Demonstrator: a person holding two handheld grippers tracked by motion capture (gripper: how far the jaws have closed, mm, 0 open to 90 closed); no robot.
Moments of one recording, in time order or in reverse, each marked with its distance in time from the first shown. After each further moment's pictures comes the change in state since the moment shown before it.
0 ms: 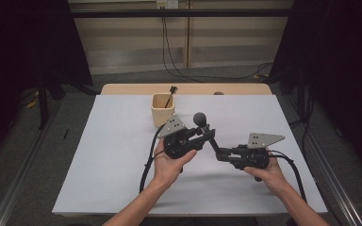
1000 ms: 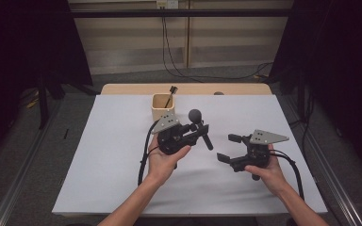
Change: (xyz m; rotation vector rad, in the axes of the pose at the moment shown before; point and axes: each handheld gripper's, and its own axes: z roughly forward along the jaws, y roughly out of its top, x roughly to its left) left arm 0.012 0.011 -0.012 0.017 0.046 0.018; right arm -0.002 0.001 -0.002 -0.090 -0.159 0.084
